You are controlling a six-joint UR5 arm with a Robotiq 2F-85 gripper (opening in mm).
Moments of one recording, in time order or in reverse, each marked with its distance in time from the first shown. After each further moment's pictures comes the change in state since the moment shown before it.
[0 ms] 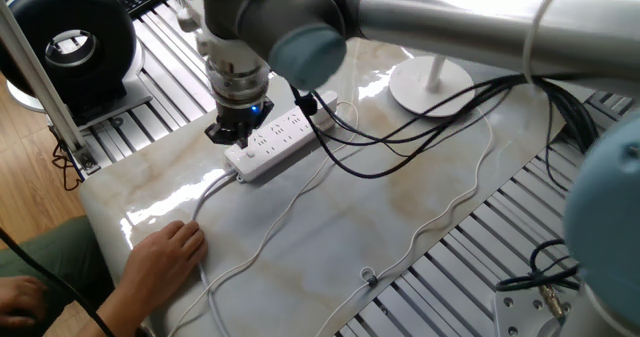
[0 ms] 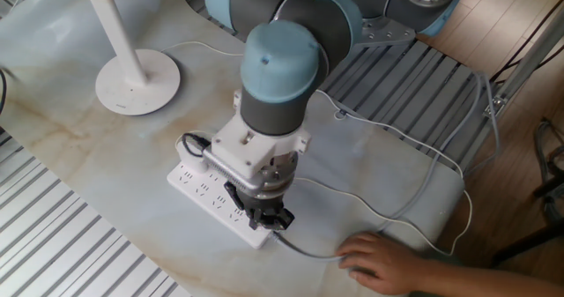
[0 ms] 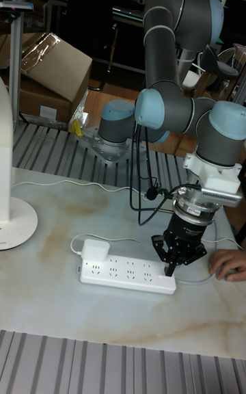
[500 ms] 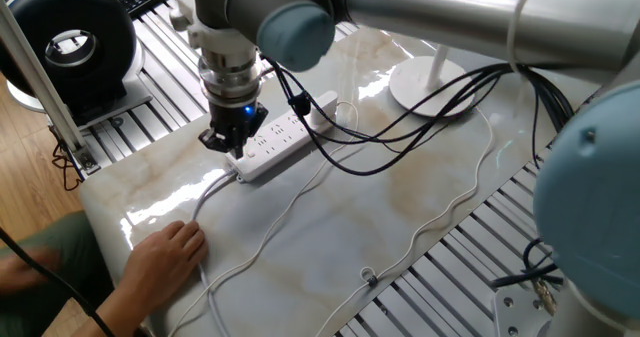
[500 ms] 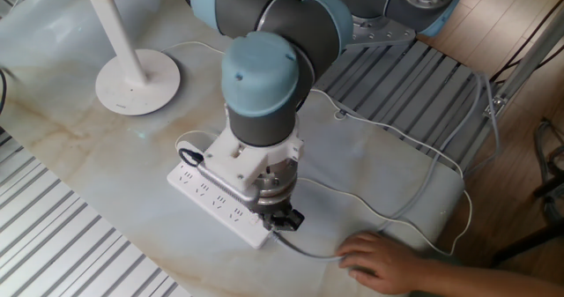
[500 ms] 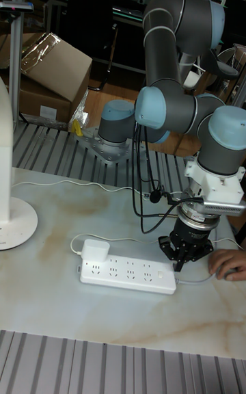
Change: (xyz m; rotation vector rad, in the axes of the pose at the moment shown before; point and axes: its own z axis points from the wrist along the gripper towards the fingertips) arm 0.018 0.020 -0.001 -0.075 0.113 -0.038
